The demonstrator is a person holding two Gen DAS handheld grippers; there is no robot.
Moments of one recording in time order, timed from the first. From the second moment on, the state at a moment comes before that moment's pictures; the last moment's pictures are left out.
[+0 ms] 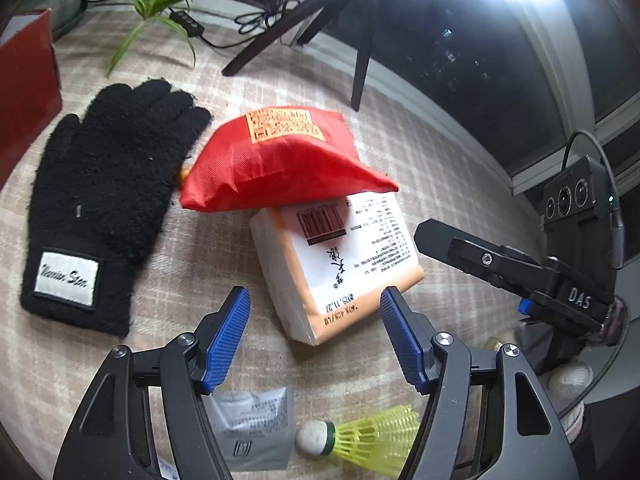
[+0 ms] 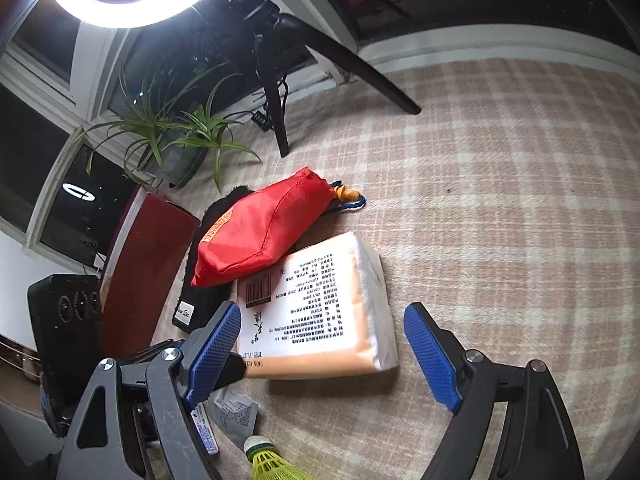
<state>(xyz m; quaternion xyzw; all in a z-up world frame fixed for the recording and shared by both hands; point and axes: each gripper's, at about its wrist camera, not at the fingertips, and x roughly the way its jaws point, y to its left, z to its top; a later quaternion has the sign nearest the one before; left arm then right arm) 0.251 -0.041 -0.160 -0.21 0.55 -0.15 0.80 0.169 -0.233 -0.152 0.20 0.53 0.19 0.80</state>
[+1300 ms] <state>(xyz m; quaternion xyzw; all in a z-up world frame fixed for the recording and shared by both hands) 0.221 -0.082 -0.144 -0.21 0.54 -0.22 0.78 0.115 -0.243 -0.134 0.20 0.53 0.15 0.81</state>
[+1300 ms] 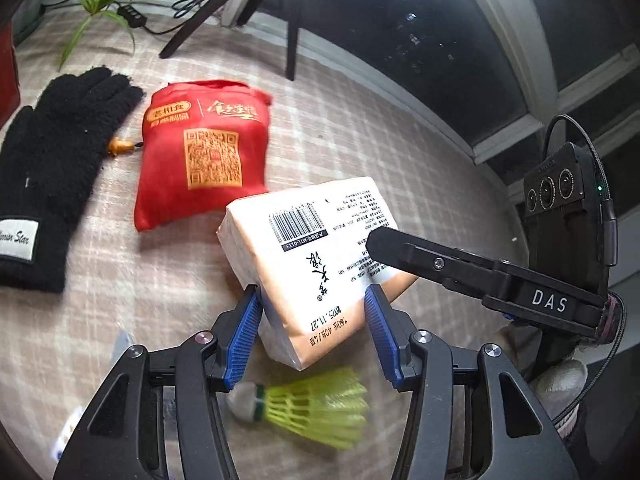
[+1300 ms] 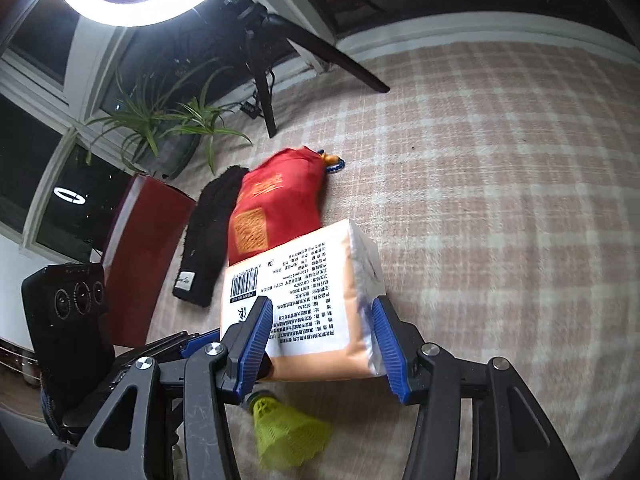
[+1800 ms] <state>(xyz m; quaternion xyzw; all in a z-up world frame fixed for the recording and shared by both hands) 0.178 -0.050 -0.084 -0.20 0.48 -0.23 0.82 0.077 -0.204 -0.071 0.18 0.48 0.17 0.84</state>
